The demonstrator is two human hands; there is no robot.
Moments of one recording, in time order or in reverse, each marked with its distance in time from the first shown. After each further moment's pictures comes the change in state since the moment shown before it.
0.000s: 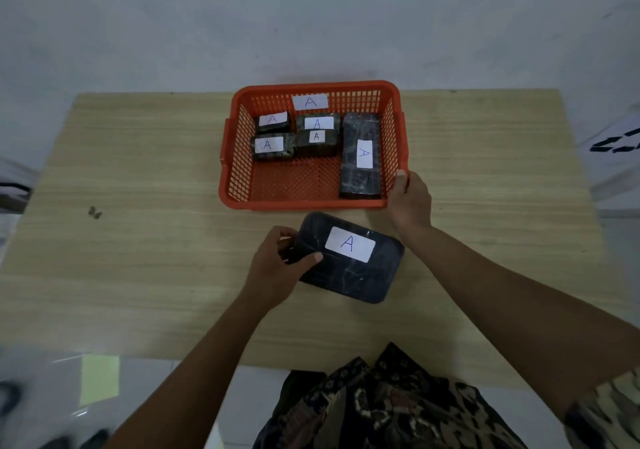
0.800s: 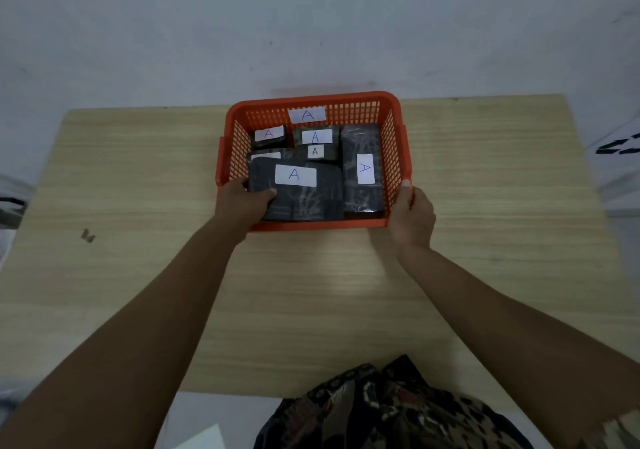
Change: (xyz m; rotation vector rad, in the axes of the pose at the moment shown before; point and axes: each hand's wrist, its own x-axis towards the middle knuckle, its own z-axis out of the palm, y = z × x) left_hand 0.128 0.058 -0.048 0.061 0.182 -0.242; right_hand 0.004 -0.004 0.012 0.104 0.142 0.087
